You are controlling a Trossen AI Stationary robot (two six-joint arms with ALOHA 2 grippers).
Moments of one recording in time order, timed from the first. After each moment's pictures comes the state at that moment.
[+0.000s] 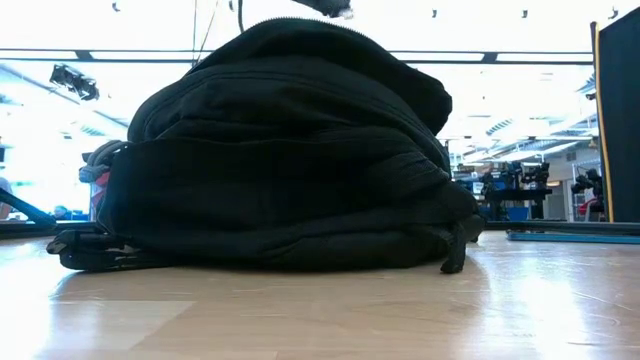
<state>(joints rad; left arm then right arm) -0.63 1.51 1.05 0.59 -1.36 0.66 0.22 1.63 1.17 0.26 0.03 -0.16</state>
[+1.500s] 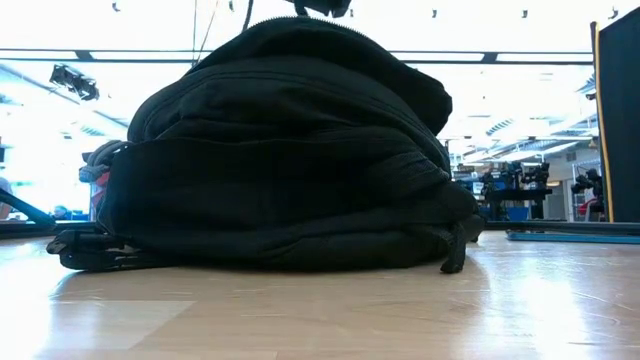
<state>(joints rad) -0.60 1.51 1.05 0.69 -1.17 0.77 0.23 1.65 1.17 0.32 0.15 -0.16</state>
